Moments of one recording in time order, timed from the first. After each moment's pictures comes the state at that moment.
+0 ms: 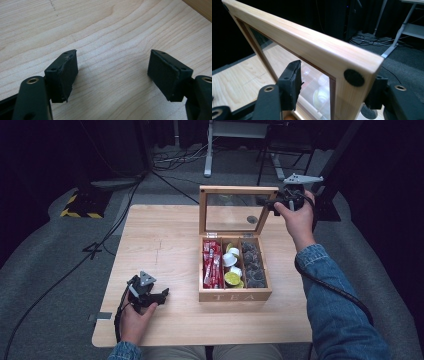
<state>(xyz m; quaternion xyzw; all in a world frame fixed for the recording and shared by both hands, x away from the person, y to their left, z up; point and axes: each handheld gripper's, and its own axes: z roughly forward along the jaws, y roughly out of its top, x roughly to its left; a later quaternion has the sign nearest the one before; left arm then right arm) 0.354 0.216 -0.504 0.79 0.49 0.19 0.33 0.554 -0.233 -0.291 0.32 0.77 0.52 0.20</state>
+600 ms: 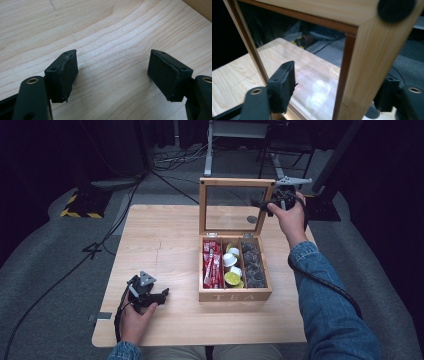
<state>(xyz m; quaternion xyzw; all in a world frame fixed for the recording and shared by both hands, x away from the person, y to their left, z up) 0.354 0.216 -0.504 0.79 0.49 0.19 0.33 0.582 -0.225 -0.319 0.34 0.77 0.51 0.19</state>
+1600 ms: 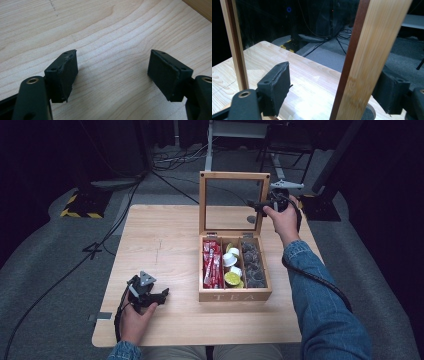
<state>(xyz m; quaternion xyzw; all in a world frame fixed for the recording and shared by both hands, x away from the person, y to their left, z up) 0.354 0.216 -0.504 0.79 0.48 0.19 0.33 0.604 -0.218 -0.349 0.38 0.74 0.51 0.22</state>
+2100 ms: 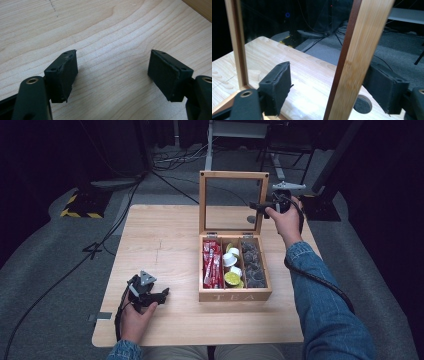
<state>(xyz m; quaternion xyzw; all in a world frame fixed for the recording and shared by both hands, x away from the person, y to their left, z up) 0.355 0.216 -0.504 0.79 0.49 0.19 0.33 0.600 -0.225 -0.350 0.39 0.75 0.49 0.21</state>
